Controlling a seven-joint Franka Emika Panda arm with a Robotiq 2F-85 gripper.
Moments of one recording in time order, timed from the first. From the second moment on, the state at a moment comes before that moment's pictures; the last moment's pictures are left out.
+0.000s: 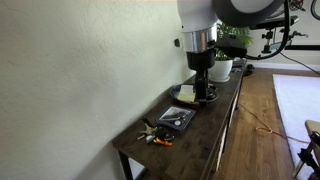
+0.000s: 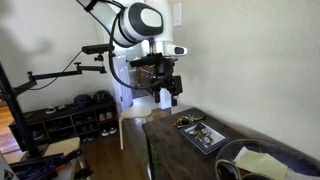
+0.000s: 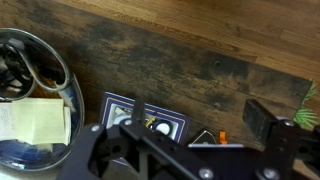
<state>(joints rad) 0.02 0.03 0.11 -2.28 -0.22 2.22 -0.01</state>
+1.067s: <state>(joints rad) 0.06 0.34 0.11 -2.06 -0.29 2.39 -0.27</state>
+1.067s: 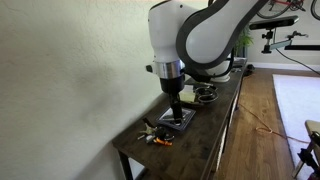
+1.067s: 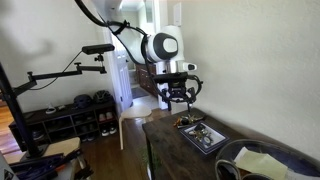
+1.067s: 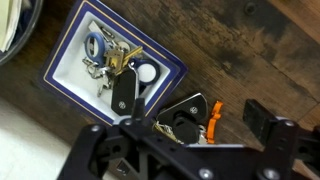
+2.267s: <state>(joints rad) 0.09 0.48 0.12 -1.97 -0.30 2.39 -0.39</state>
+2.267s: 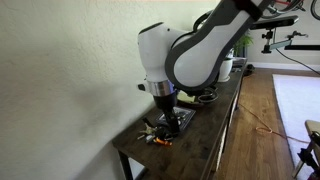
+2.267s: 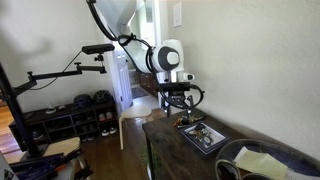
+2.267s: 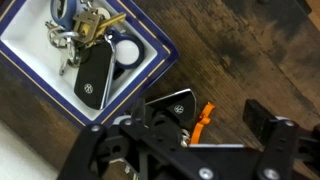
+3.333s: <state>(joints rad) 0.10 0.67 0.12 -1.77 -0.33 2.39 -0.56</state>
